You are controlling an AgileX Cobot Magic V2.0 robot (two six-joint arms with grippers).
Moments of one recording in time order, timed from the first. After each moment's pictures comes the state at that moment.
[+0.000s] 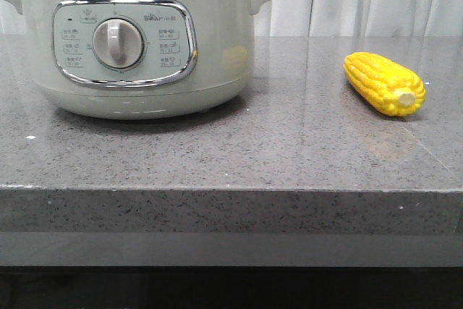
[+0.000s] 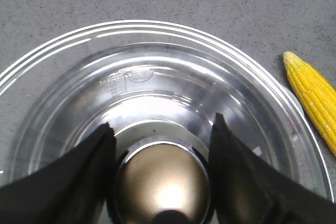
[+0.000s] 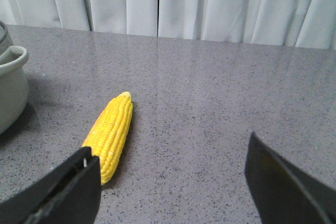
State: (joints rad) left arm -0.40 1.67 -1.93 -0.10 1.05 0.05; right arm -0.01 0.43 -0.48 0.15 0.30 -0.14
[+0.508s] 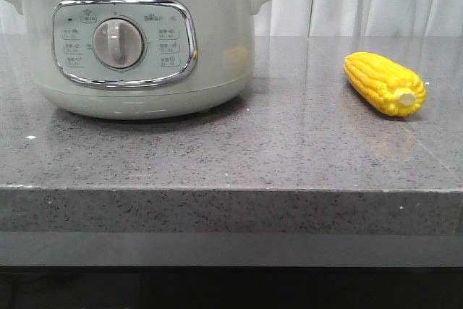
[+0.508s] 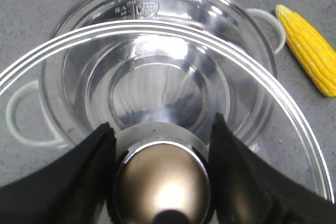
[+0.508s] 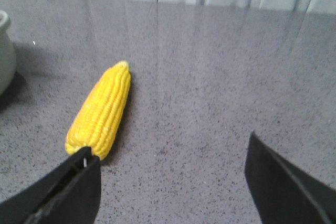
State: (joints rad) left arm -0.40 1.28 -1.53 -0.08 1.06 0.05; right arm -0.01 0.58 -0.50 0.15 0.30 -0.14
